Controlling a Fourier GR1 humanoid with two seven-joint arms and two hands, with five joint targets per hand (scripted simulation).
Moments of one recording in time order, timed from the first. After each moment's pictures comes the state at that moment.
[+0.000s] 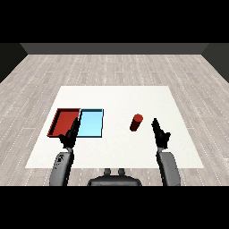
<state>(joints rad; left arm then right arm) 0.01 0.09 -0.01 -1.57 0.04 -0.01 -0.04 0.00 -0.10 -0.02 -1.55 0.01 -0.03 -0.01</state>
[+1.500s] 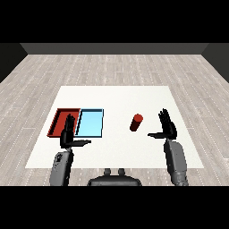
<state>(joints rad) 0.00 0.05 0.06 -1.60 0.04 -0.01 -0.37 -0.20 -0.21 -0.22 -1.27 -0.19 0.25 -0.32</state>
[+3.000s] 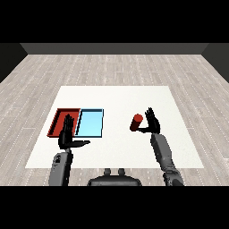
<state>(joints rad) 0.02 0.05 0.07 -1.62 0.08 -0.03 -0.35 -0.45 -0.13 -0.20 -0.81 -0.20 0.23 -0.48</state>
